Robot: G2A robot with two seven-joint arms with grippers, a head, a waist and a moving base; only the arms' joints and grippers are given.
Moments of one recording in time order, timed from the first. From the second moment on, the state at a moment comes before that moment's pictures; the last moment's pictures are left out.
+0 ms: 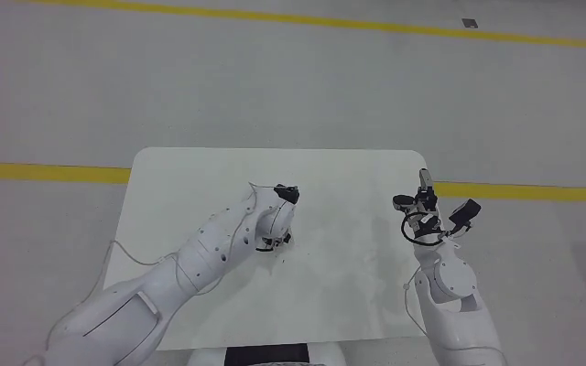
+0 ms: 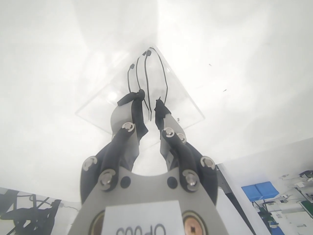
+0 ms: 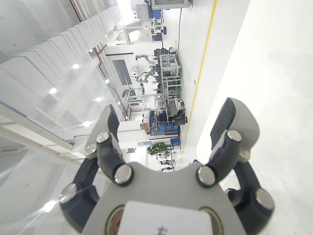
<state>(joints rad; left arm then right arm) 0.85 -1.53 -0.62 -1.15 0.95 0.34 -1.31 -1.73 -1.15 1.60 -1.80 0.42 0.00 0.00</state>
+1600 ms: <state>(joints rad) 0.83 -1.54 -0.59 -1.10 0.94 0.33 -1.22 -1.73 -1.15 1.60 -1.80 0.42 0.00 0.00</state>
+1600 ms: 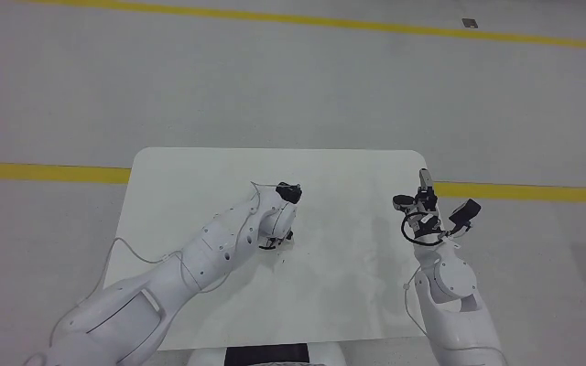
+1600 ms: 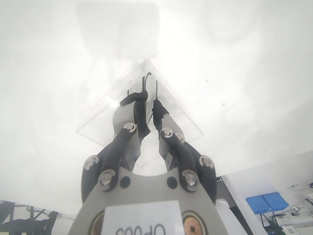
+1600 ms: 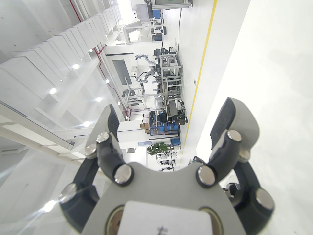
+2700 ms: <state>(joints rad) 0.85 -1.53 -0.61 -1.14 0.98 0.34 -1.24 -1.73 -1.15 1.60 -1.80 0.42 0.00 0.00</state>
